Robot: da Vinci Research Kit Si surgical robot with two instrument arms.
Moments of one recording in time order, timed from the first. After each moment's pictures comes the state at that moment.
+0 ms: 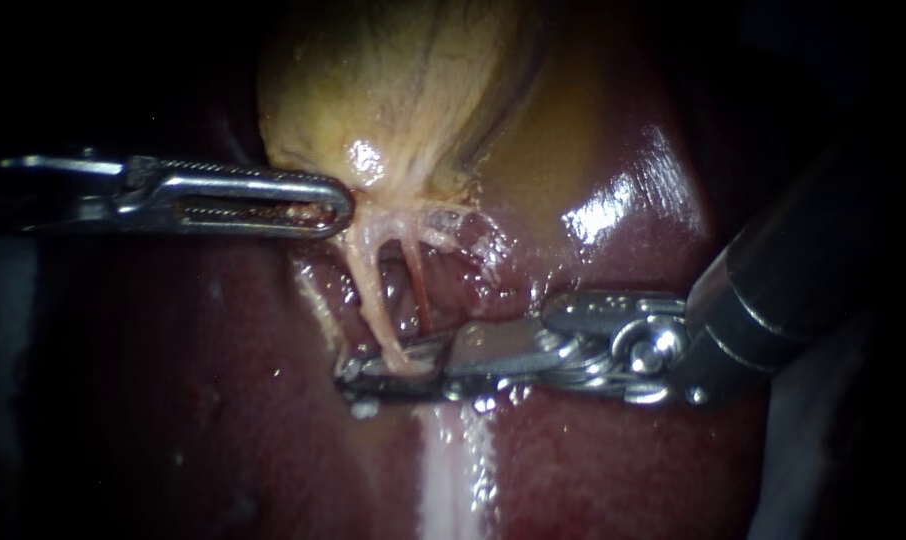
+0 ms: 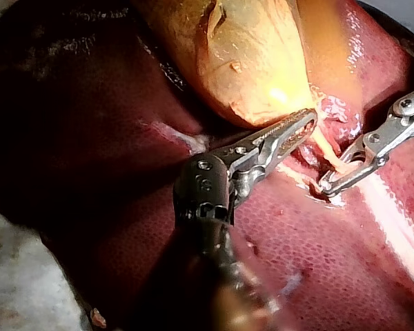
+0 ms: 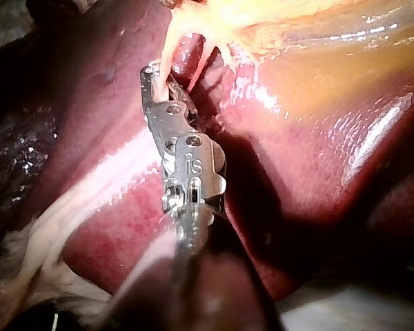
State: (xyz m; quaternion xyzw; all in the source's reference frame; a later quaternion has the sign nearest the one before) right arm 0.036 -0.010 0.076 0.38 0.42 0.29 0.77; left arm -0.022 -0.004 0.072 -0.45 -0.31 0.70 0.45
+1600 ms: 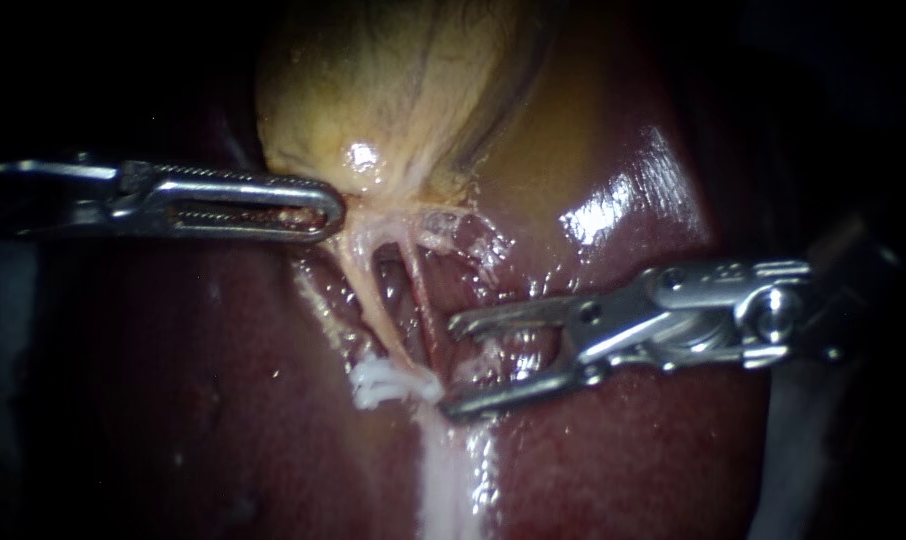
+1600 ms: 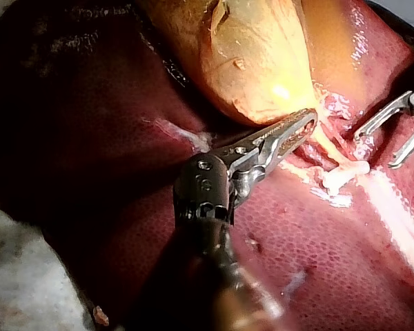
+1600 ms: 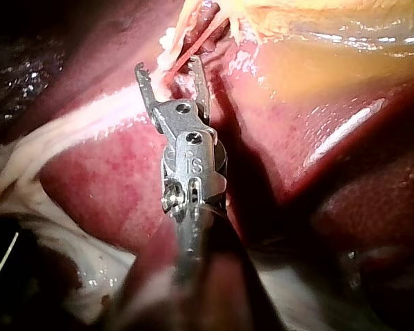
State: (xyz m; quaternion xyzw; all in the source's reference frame) right arm 0.027 -0.005 0.070 0.31 0.51 0.16 0.79; left arm -0.021 -0.004 0.073 -0.45 -0.31 0.71 0.45
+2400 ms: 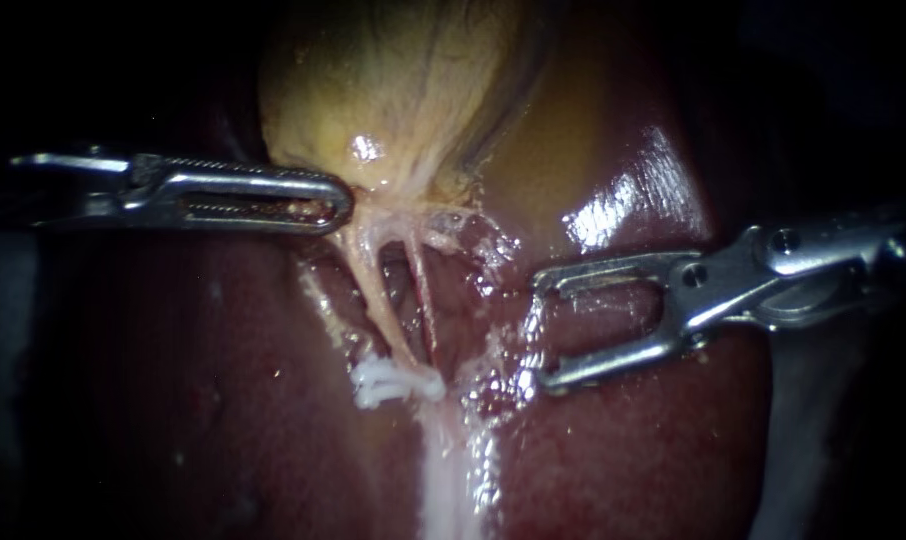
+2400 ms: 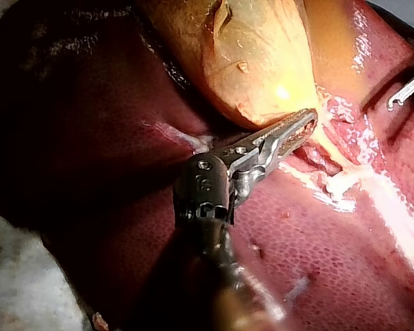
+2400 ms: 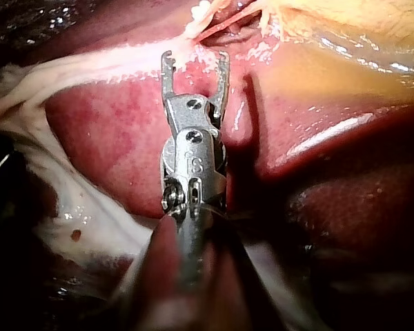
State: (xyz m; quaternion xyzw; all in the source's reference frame) right arm 0.023 -0.003 0.068 0.27 0.52 0.11 0.80; left arm -0.023 -0.003 0.075 -0.45 -0.31 0.71 0.45
